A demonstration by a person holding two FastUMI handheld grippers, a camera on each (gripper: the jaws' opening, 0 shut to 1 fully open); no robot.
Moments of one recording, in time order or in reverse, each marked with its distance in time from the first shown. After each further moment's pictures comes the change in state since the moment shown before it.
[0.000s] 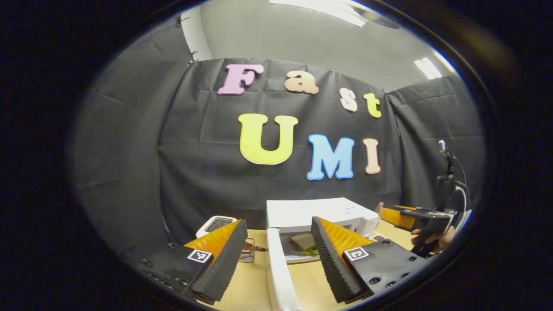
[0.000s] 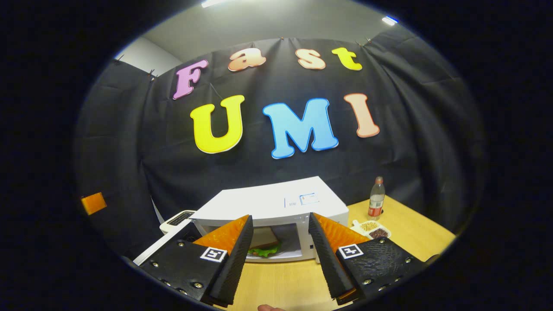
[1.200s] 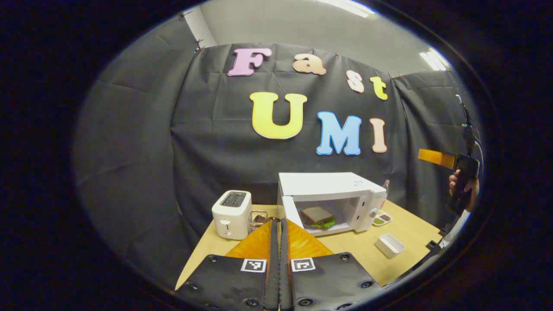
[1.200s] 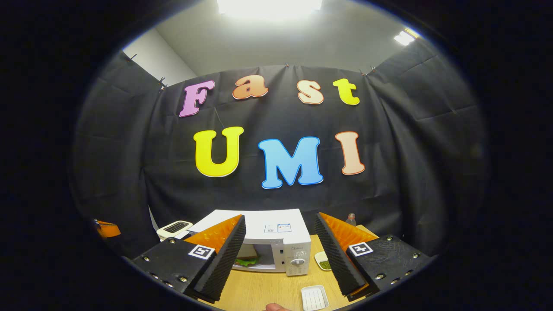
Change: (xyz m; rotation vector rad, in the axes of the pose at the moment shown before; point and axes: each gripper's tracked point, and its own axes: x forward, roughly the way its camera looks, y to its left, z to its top) left arm -0.066 0.047 -0.075 0.007 0.194 0.064; right arm -0.061 -0.037 0.072 -0.038 -0.117 -0.053
